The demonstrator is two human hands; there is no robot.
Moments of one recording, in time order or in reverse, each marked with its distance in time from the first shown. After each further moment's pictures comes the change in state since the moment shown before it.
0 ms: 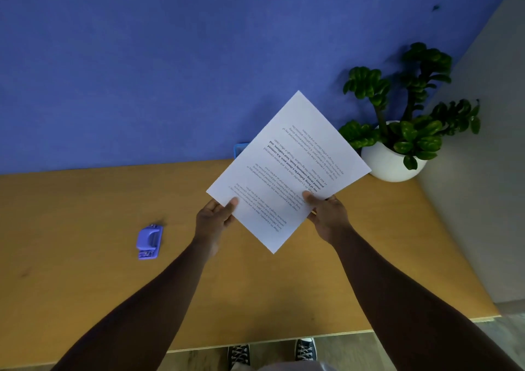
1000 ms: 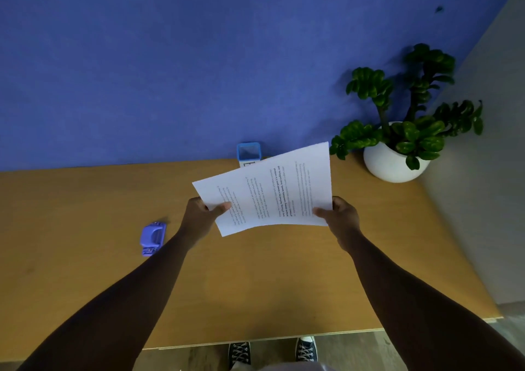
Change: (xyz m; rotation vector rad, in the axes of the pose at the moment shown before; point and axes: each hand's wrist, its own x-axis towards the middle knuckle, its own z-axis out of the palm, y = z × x) left_hand 0.009 0.025 -0.038 0.506 -0.071 0.244; right_hand -0.001 0.005 -0.034 -0.647 0.210 -0.113
